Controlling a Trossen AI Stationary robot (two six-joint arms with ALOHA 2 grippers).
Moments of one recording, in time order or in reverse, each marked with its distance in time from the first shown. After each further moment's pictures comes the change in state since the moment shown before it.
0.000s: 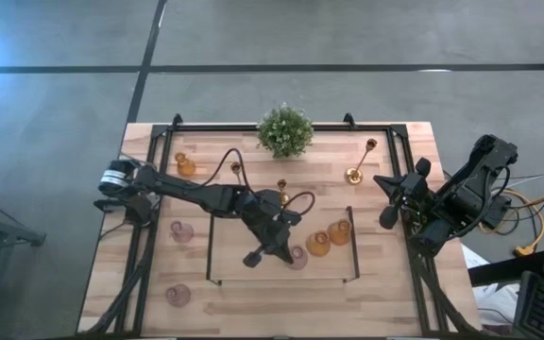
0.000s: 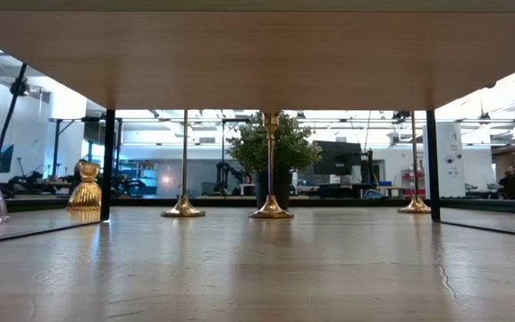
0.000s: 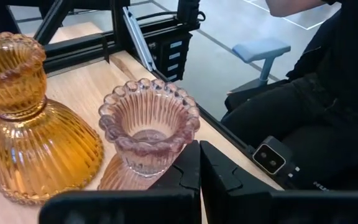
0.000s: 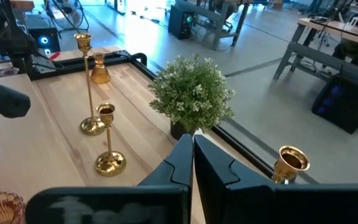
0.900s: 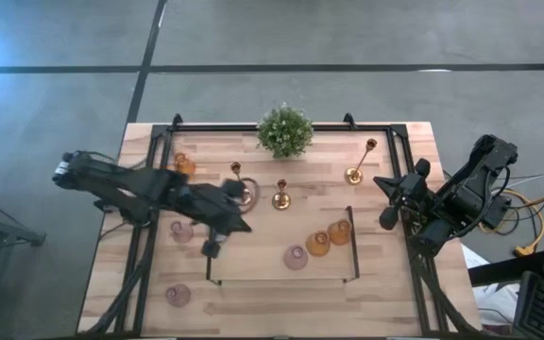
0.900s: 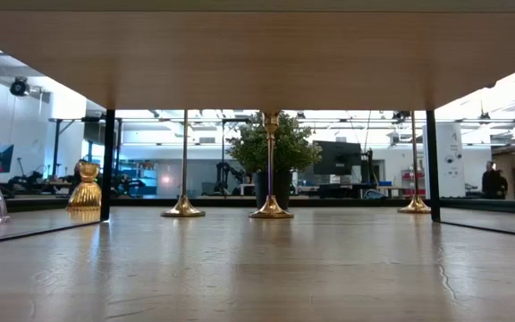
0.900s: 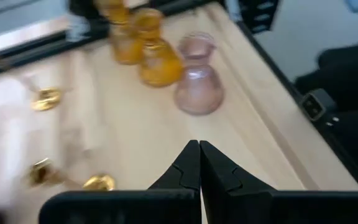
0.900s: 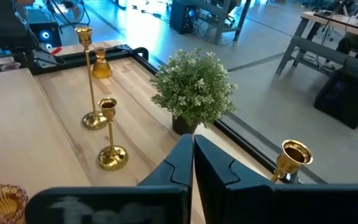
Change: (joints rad) left arm -0.133 -0.427 0.058 -0.634 -0.631 -0.071; right arm 0.000 0.000 0.000 0.000 -0.024 0.005
